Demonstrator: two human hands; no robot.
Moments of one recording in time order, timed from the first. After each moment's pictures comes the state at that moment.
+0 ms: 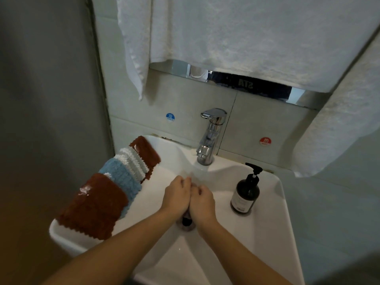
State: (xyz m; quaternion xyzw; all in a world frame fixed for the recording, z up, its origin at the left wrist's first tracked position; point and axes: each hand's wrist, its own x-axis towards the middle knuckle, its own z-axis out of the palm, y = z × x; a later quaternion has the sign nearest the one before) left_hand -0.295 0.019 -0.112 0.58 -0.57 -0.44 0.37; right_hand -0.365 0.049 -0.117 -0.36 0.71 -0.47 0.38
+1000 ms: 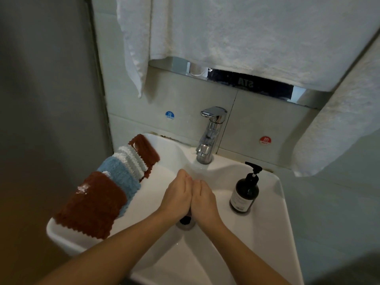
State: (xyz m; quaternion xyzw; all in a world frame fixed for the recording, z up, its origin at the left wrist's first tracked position) left_hand -0.291 0.032 -0.111 0.48 -0.66 -0.39 0.42; right_hand -0.373 0.056 -0.108 -0.49 0.68 -0.45 0.30
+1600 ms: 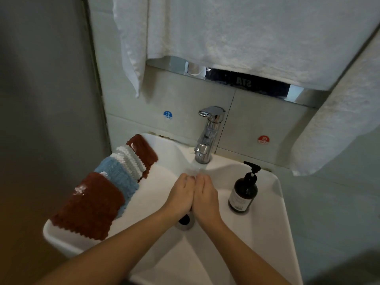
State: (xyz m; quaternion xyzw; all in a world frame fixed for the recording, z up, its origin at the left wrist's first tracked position) left_hand -0.305 0.033 -0.099 0.50 -0.52 -0.56 0.40; right_hand -0.378 0.048 -0.114 -0.50 0.68 -0.48 0.23
